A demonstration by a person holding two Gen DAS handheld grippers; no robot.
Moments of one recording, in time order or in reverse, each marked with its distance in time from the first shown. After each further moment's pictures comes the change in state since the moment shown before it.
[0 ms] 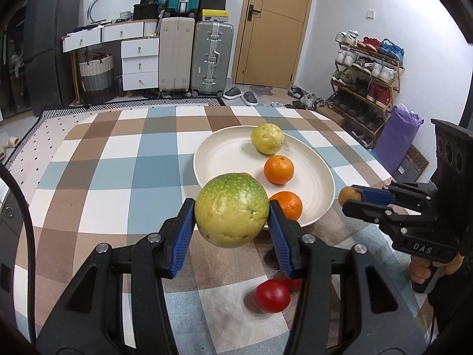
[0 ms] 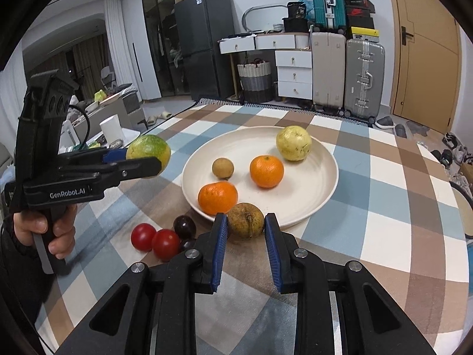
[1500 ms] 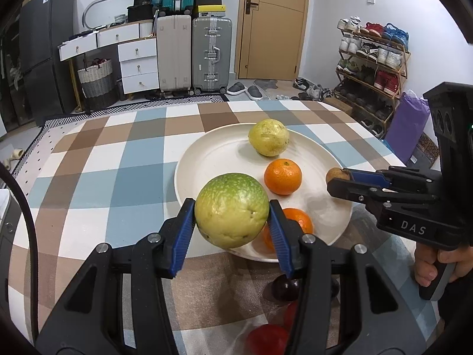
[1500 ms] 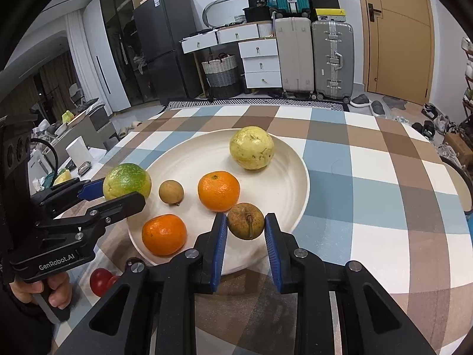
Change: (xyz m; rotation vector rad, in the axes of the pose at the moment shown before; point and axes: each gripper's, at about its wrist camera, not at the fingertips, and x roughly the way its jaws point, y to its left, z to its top) left arm 0.058 -0.021 0.012 0.057 0.028 0.047; right arm 0.045 -0.039 0.023 0.146 0.041 -0.098
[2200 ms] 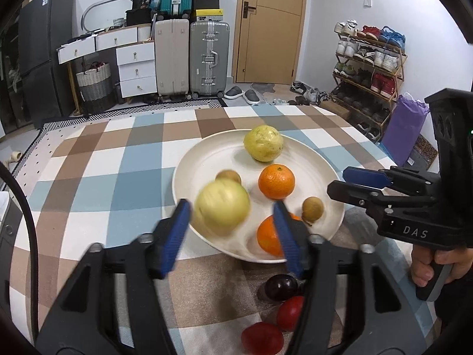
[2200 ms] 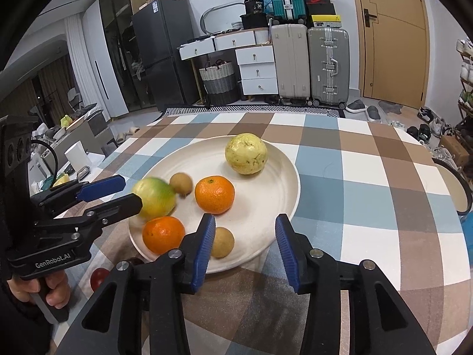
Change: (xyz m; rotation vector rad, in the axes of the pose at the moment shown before) left arm -0.010 0.001 0.002 0.005 -0.023 -0.009; right arm -0.012 -0.004 -0.003 0.003 -0.040 -0.012
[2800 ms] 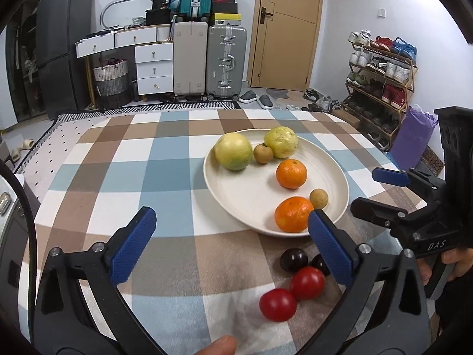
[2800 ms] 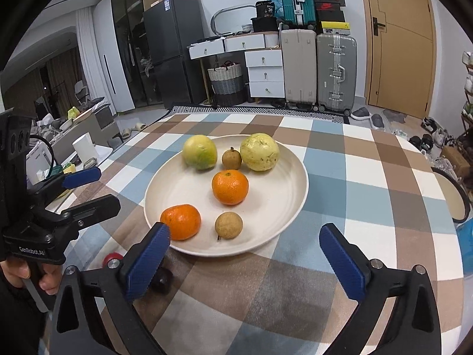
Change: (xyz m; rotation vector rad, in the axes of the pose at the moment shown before) left arm -0.041 0.016 -0.018 -0.058 -0.020 0.055; right arm -0.017 0.014 -0.008 -0.047 -0.004 0.016
